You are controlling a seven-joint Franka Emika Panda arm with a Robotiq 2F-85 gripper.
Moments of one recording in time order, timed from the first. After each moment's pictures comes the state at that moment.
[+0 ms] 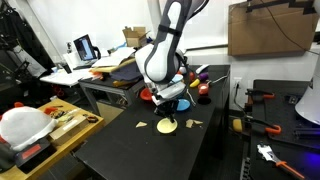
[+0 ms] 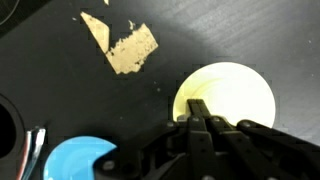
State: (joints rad) arm 0.27 0.56 -0.01 -2.11 0.13 2.52 0.71
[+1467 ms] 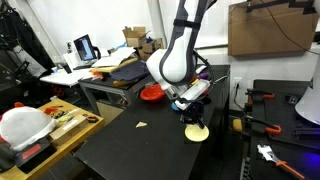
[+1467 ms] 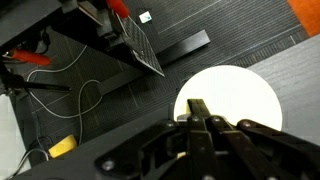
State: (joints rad) arm 0.27 0.47 0.04 -2.30 0.13 2.34 0.69
